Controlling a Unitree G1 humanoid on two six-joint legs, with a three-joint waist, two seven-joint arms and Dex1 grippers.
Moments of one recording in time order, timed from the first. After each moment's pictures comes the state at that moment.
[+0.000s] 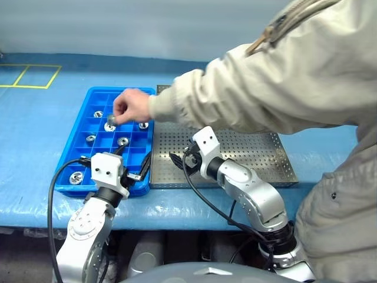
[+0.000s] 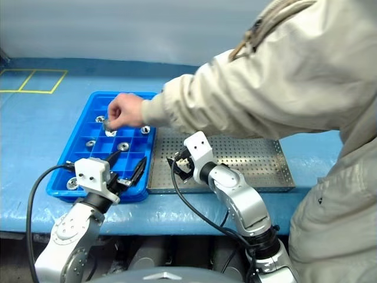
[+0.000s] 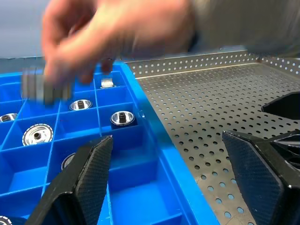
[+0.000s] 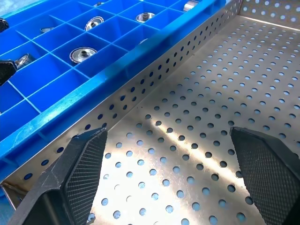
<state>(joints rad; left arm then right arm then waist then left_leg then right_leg) 0.30 0.22 0.01 -0.72 -0.20 0.43 -0.22 -0.25 -0.13 0.31 -0.45 0.17 0.89 0.30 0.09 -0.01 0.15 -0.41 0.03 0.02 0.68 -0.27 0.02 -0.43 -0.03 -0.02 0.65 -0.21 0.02</state>
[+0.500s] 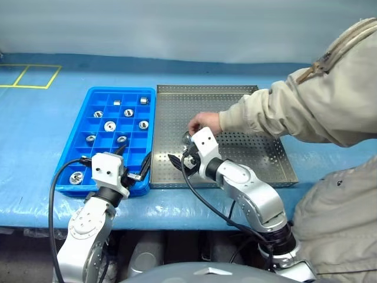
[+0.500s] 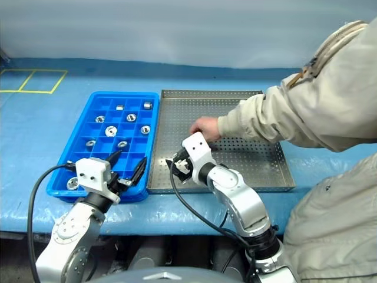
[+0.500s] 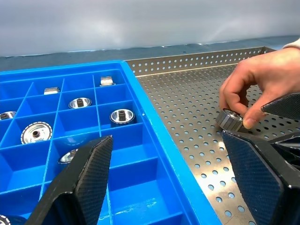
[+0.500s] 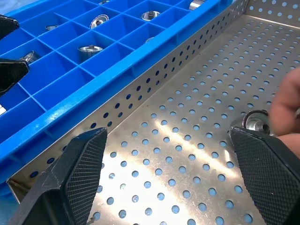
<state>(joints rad) 0.30 0.22 0.01 -0.72 -0.20 0.43 -0.22 -0.25 -0.12 0.33 -0.45 0.17 0.89 0.30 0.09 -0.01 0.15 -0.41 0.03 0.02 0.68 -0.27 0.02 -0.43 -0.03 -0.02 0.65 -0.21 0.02</state>
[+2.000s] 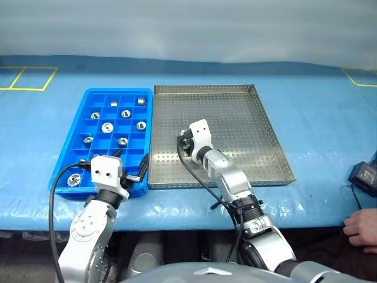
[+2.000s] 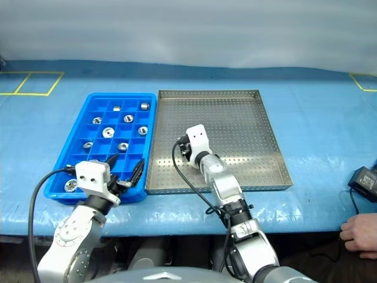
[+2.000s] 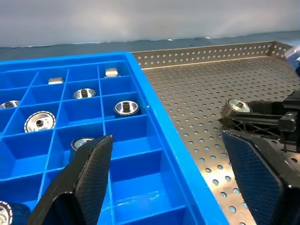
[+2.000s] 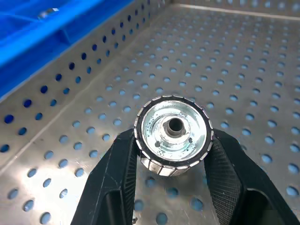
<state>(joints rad) 0.34 0.19 0.02 -0.71 -0.17 0.41 -0.14 -0.46 0.05 0.21 0.17 0.06 0.45 0.23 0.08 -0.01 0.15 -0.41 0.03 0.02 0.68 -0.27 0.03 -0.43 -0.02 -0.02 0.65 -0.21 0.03</state>
